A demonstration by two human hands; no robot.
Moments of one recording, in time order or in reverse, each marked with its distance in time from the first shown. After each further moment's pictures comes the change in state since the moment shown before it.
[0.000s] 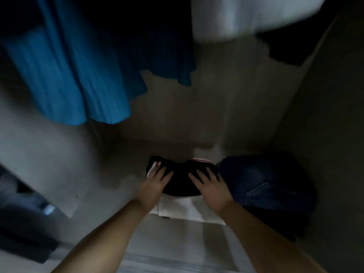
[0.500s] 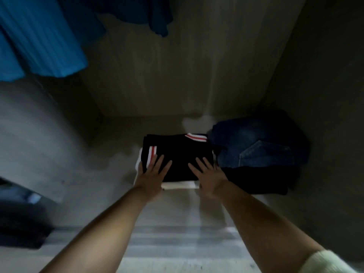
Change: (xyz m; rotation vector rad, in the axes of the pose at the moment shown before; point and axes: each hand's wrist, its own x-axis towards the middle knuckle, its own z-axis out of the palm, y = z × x) left_hand -0.008 0.028 0.072 0.077 -0.450 0.000; right_hand 0.002 0.001 0.093 0.096 -0.292 0.078
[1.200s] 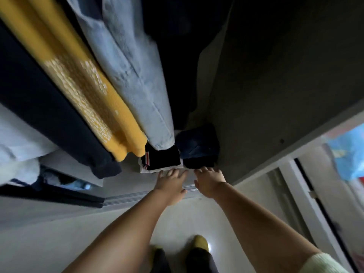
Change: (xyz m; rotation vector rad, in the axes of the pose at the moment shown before) left_hand -0.274 0.064 -0.459 -0.271 -0.321 0.297; right_hand -0.398 -0.020 -0.342 0.268 -0.171 0.264
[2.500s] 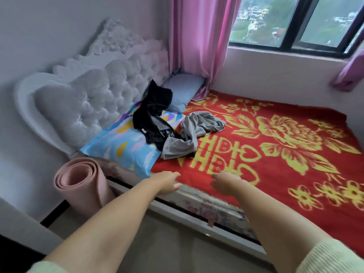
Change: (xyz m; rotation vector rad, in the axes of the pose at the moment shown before) left_hand -0.086 0.616 -0.109 0.432 -0.071 0.896; right_hand -0.555 0.399 0.088 0.509 0.137 1.005
